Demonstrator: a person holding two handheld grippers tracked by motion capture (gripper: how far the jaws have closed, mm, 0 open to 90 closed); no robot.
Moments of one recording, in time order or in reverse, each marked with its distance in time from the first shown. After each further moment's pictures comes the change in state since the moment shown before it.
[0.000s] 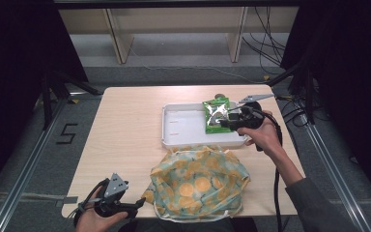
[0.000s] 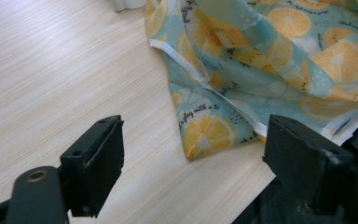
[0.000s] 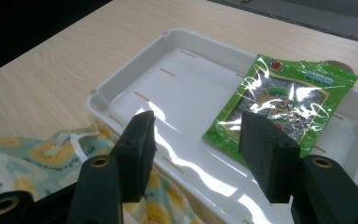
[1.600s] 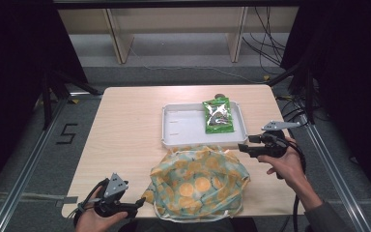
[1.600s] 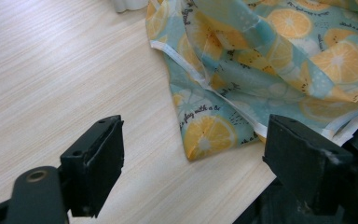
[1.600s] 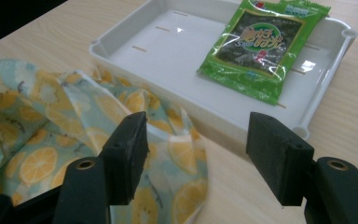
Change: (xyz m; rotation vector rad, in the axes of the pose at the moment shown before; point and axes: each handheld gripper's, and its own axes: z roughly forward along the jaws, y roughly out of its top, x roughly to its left) left arm 0.000 0.000 -0.001 -0.003 0.006 0.000; right arm 0.004 -0.080 -0.052 -0.012 -0.046 0.022
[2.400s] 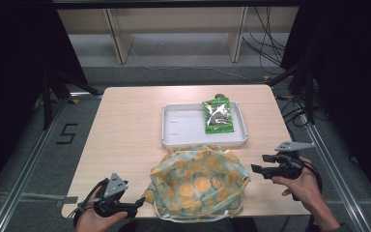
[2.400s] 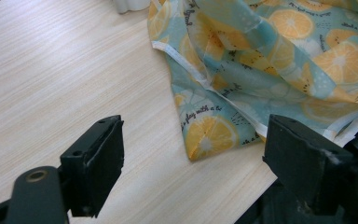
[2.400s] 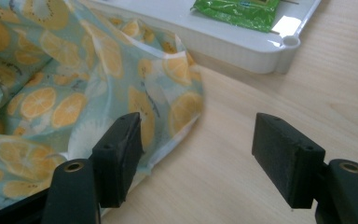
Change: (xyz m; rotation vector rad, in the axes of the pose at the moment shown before) left arm -0.001 -0.001 0.000 0.000 0.002 -0.018; right arm -0.001 -0.056 -0.030 0.073 -0.009 0.050
